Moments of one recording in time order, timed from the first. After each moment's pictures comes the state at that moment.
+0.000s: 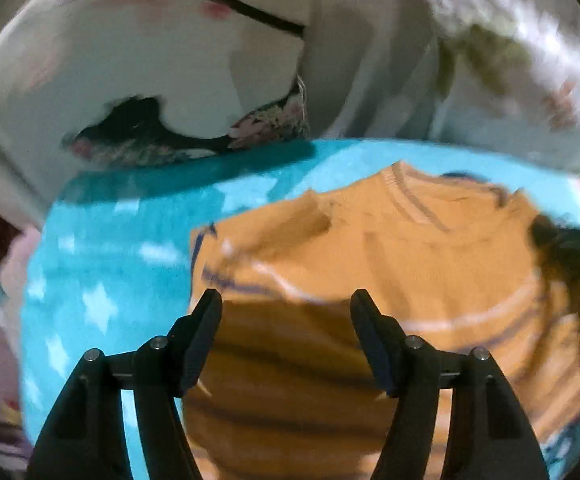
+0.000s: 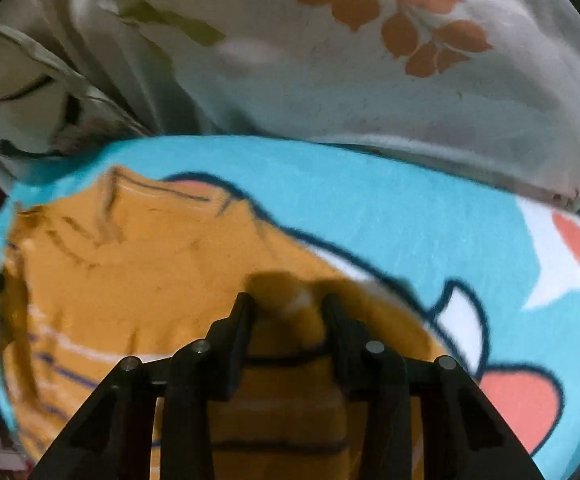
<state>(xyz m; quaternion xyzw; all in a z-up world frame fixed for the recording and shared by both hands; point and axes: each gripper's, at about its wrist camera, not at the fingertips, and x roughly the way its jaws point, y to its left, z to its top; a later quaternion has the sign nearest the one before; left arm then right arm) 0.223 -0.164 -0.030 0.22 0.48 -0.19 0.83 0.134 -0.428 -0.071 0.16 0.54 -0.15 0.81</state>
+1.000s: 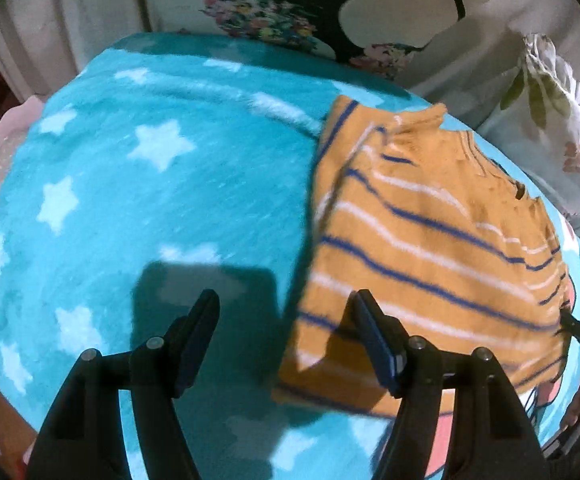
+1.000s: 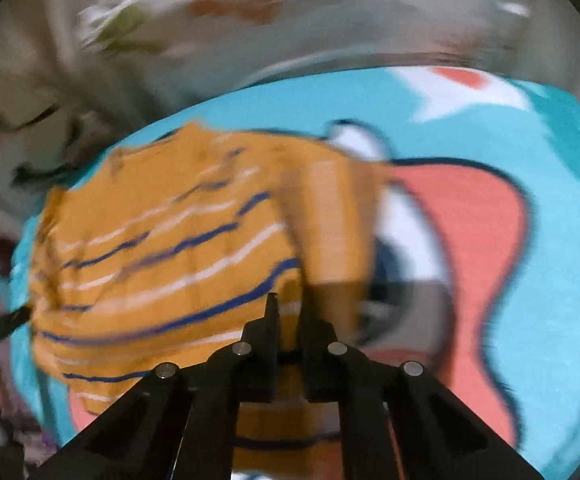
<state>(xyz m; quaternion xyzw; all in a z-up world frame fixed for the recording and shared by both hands) 0.211 -0.019 -0.041 0.04 0.57 -0.17 0.80 -0.029 -0.415 -0.048 0.28 0.50 -0.23 0.79</state>
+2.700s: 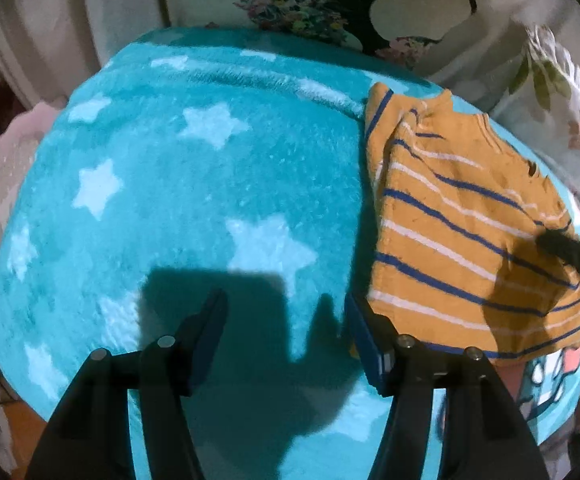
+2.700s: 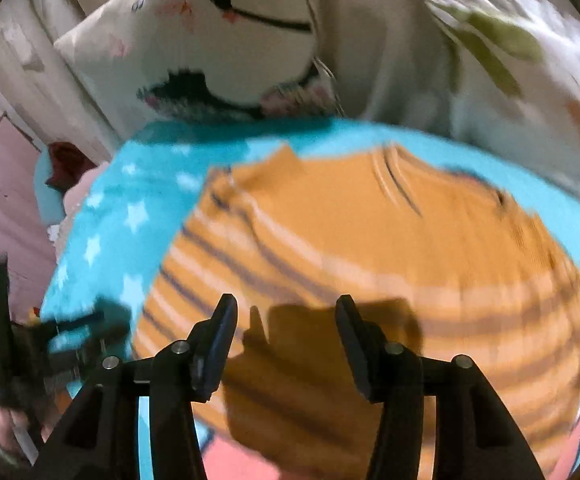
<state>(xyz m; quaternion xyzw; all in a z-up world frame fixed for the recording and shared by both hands) 0.203 0.022 -0.043 0.07 0.57 -0.18 0.80 0.132 -0.221 -0.018 0.17 0.52 -0.04 0.84</state>
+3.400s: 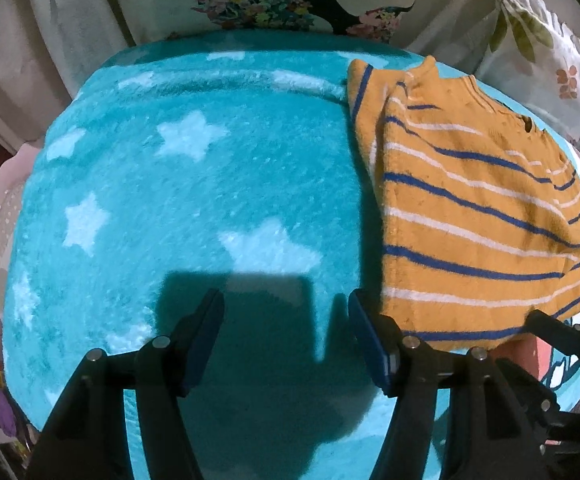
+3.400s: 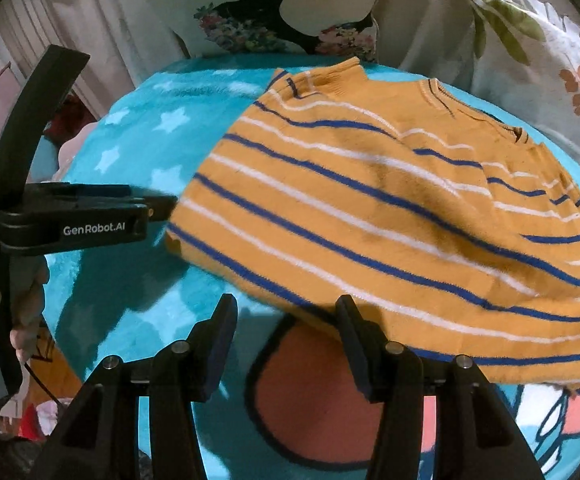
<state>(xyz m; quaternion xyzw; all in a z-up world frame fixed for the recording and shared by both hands) 0.208 0.015 -0.051 0.14 0.56 -0.22 0.79 0.075 -0.118 -0.048 0.11 0.53 -0.05 0.84</state>
